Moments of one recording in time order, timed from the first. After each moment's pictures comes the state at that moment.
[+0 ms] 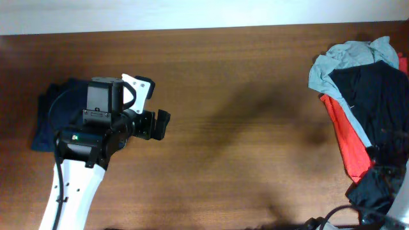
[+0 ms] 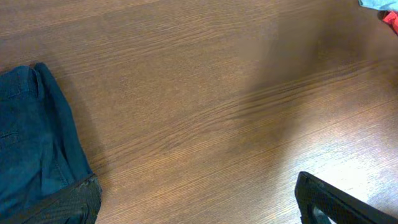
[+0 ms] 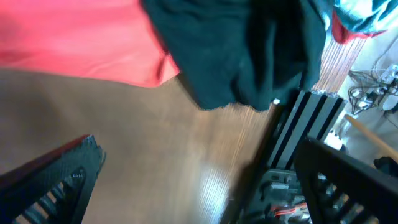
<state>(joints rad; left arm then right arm) -0.18 1.23 1.23 -0.89 0.21 0.06 -0.79 1.34 1.13 -1.23 0.16 0.54</state>
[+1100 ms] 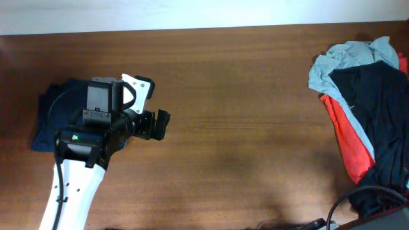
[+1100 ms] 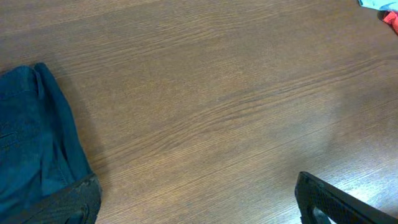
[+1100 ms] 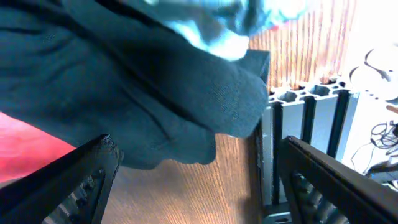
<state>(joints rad) -0.18 1.23 1.23 -0.89 0.21 0.06 -1.21 1.39 0.83 -0.95 0.06 0.56</state>
